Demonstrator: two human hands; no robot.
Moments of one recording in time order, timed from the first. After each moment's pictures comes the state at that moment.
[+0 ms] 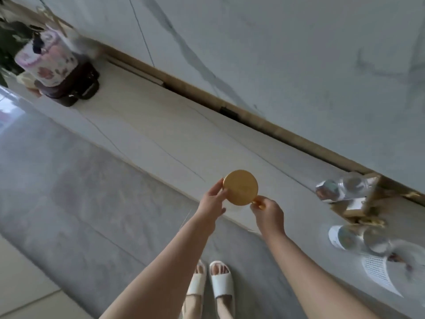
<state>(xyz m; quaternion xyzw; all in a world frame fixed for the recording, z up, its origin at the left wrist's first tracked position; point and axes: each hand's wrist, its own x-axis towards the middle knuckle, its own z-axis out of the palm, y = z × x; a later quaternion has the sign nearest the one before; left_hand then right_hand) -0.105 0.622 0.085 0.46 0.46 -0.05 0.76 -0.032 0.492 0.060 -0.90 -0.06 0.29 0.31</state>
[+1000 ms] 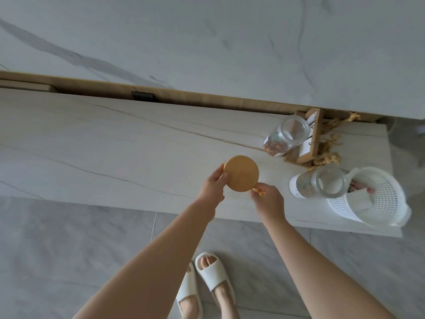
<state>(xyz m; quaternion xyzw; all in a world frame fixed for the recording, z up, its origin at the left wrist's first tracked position) 0.014 0.496 0.004 0.57 0.38 -0.23 0.69 0.028 0.351 -0.022 -0.91 0.09 0.24 0.33</state>
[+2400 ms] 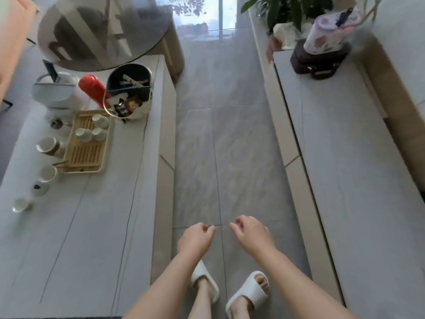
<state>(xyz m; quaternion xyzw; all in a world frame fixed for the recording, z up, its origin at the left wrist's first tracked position) -0.524 0.647 0.060 0.42 0.79 -0.08 0.45 -0.368 0.666 0.066 -0.66 -0.63 0.39 -0.08</state>
